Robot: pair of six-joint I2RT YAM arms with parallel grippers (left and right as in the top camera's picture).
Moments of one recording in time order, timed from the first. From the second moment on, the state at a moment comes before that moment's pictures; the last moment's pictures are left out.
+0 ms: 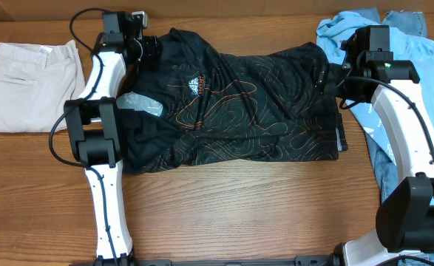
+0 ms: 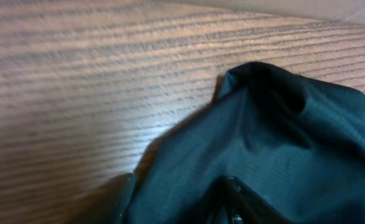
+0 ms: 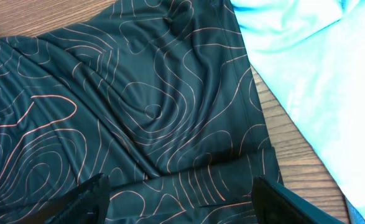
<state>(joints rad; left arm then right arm) 0.04 2.63 2.19 -0.43 0.39 -0.07 -0.03 1.74 1.49 -0.85 -0.10 0.20</state>
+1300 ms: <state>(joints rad) 0.06 2.53 2.33 -0.91 0.34 -0.19 -0.08 2.26 1.49 0.10 -0.09 0.12</state>
